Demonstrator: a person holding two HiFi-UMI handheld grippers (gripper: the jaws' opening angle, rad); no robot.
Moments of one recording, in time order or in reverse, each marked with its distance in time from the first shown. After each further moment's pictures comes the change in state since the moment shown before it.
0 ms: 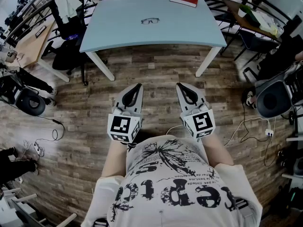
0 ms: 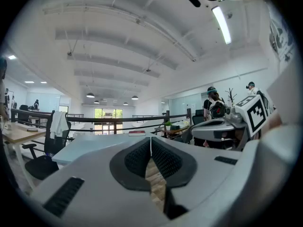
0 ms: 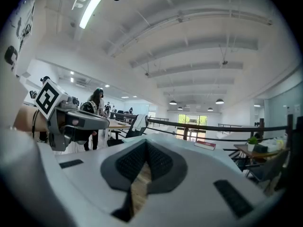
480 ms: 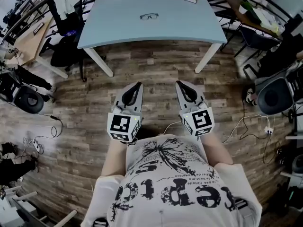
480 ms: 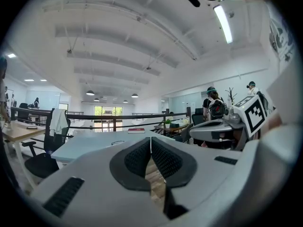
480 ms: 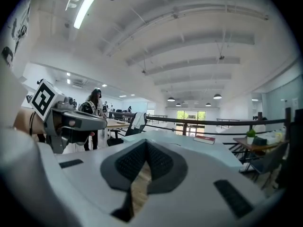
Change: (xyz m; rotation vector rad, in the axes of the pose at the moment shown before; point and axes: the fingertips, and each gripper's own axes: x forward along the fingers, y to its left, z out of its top) left arm 0.007 -0.002 -0.007 -0.007 0.026 -0.005; right arm 0.006 -0.007 -0.012 0.047 0.030 -0.014
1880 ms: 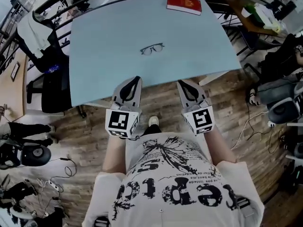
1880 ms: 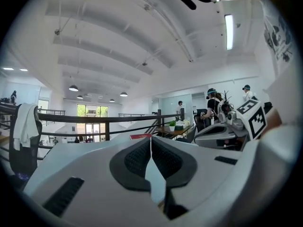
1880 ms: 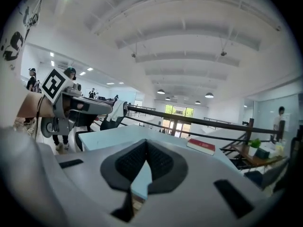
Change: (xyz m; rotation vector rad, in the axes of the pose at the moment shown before) left arm 0.344 0.303 0.040 0.019 -0.007 -0.207; right arm 0.390 -0.158 0.011 -0.058 0.116 -0.169
